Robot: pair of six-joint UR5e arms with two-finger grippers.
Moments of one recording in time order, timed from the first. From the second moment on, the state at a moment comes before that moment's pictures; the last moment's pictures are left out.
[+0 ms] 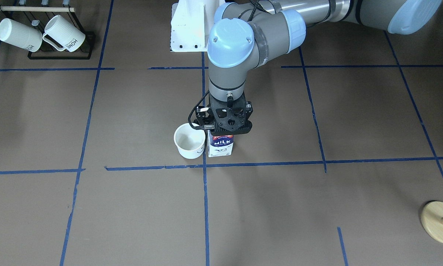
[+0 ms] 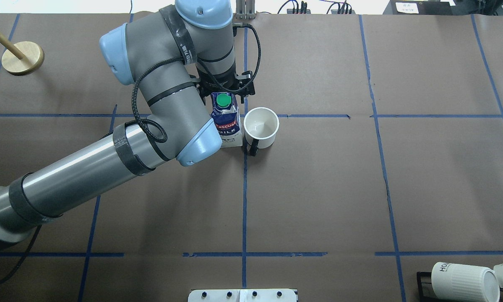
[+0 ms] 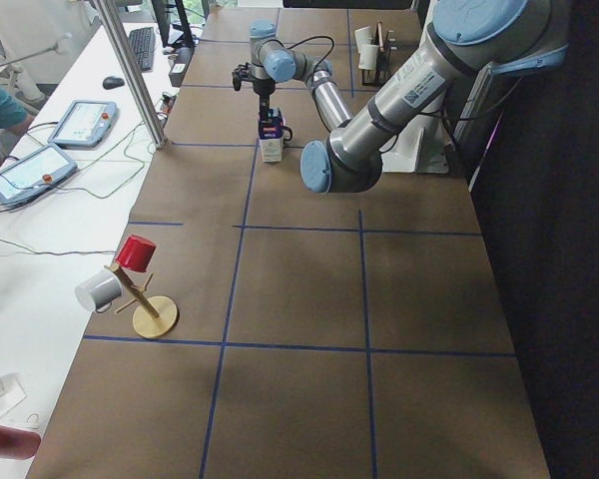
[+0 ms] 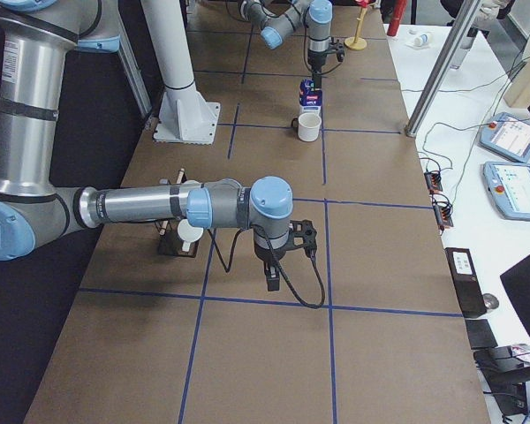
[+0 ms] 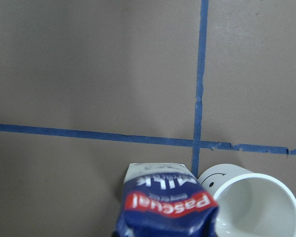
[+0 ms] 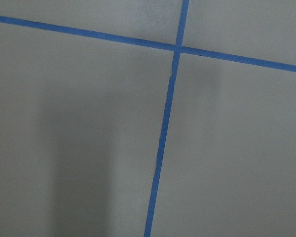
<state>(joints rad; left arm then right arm) -0.71 -2.55 -1.48 -1.41 -1.99 -1.11 1.54 -1.78 1.90 -1.65 2.30 -0.11</state>
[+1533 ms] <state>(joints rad) -1.43 -1.61 -1.88 -1.28 -2.33 0.16 1.53 -1.78 1.89 -1.65 2.30 -0.10</state>
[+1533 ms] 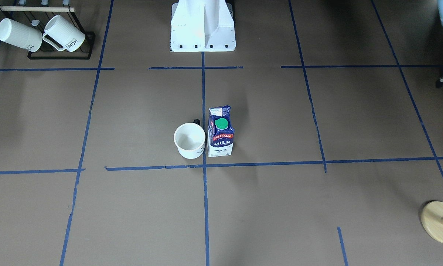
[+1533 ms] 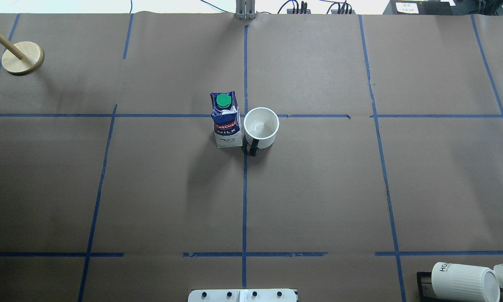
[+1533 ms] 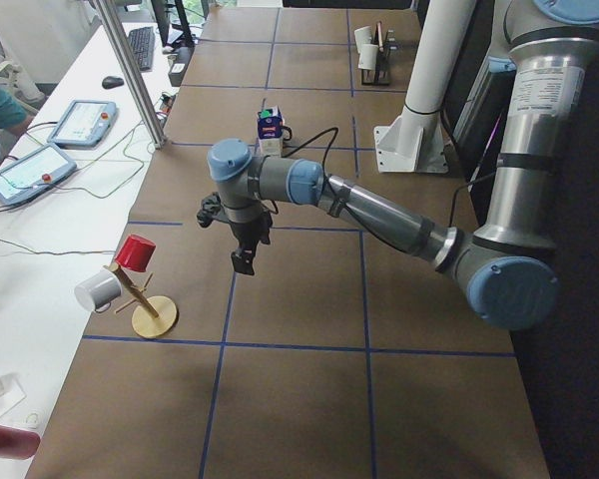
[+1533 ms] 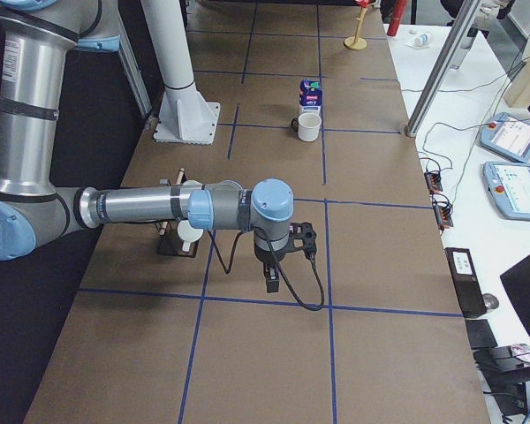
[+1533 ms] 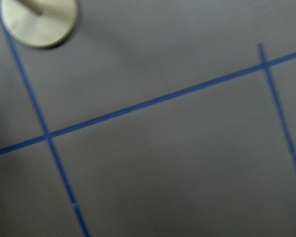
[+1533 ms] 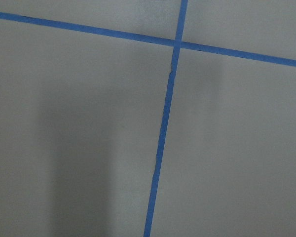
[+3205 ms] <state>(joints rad) -1.54 -1.42 -1.74 -1.52 -2.28 0.17 1.53 -1.78 1.89 -1.65 2.31 -0.10</state>
